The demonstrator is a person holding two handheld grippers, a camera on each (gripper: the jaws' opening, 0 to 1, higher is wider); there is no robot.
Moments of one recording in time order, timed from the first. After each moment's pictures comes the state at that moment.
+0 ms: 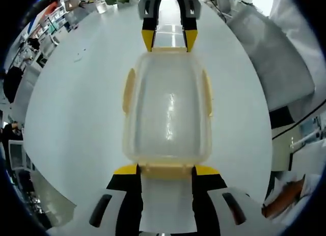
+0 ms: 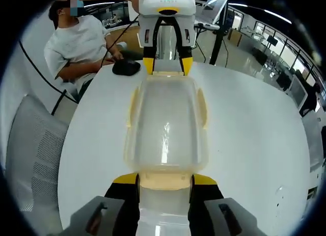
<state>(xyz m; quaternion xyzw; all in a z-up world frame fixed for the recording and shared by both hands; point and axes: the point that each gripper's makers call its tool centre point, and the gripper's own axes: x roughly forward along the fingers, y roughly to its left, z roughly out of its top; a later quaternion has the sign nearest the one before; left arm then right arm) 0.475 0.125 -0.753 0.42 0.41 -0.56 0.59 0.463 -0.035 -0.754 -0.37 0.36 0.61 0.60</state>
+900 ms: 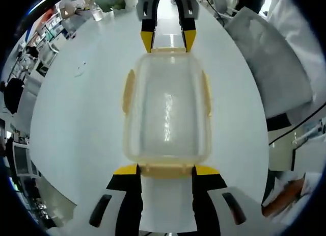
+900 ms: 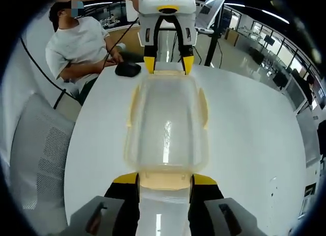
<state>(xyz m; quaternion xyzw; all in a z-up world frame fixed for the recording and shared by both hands) 0.479 0.096 -0.727 0.43 0.39 -0.56 0.58 0.461 -0.063 -0.731 -0.37 0.37 0.60 0.61</state>
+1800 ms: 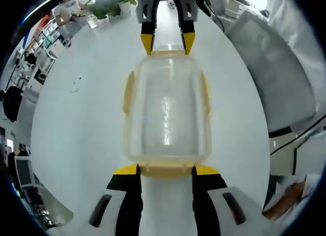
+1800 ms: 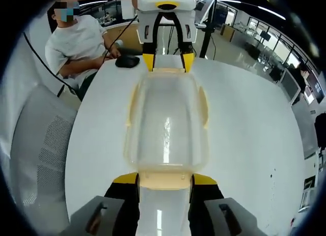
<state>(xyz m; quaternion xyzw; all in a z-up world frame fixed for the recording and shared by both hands) 0.482 0.046 -0.725 0.43 0.38 -0.58 0.58 0.458 -0.114 -0.730 -0.38 0.38 0.58 0.61</state>
